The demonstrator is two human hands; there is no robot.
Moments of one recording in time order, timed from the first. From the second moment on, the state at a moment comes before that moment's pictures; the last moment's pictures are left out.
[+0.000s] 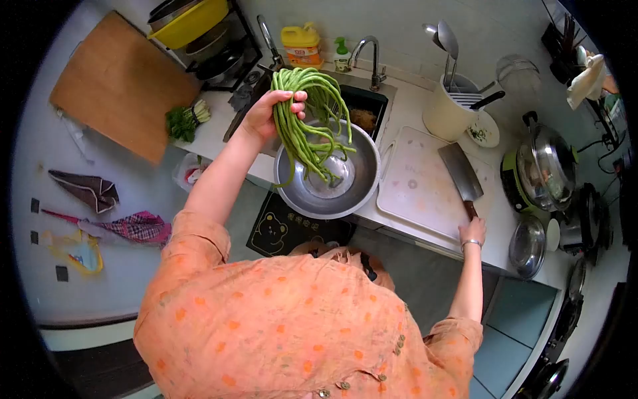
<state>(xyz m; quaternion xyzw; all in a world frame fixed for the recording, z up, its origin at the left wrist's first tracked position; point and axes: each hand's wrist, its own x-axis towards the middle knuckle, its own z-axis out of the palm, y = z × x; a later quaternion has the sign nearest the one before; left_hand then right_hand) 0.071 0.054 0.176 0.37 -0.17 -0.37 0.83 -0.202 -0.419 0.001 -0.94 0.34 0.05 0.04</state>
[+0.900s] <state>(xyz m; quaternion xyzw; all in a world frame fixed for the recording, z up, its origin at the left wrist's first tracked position) 0.001 0.017 0.220 0.31 -0.18 -0.20 0.91 -0.213 -0.510 -0.038 -0.98 0.19 -0.01 0.11</state>
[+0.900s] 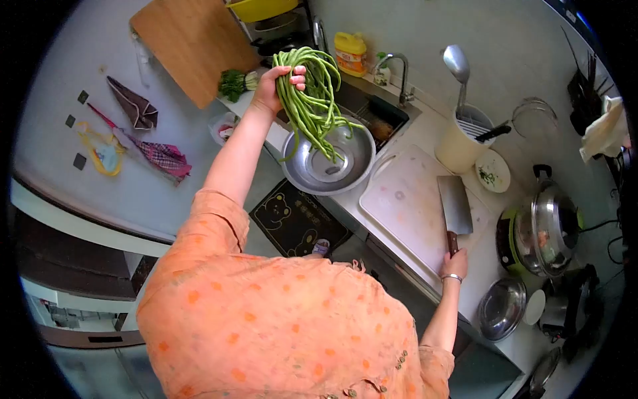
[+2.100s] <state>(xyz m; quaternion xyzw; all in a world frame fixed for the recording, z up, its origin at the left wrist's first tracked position) -0.100 -0.354 -0.046 0.95 -0.24 -0.04 0.17 -0.322 -0.492 0.028 -0.63 0.30 -0.08 0.71</state>
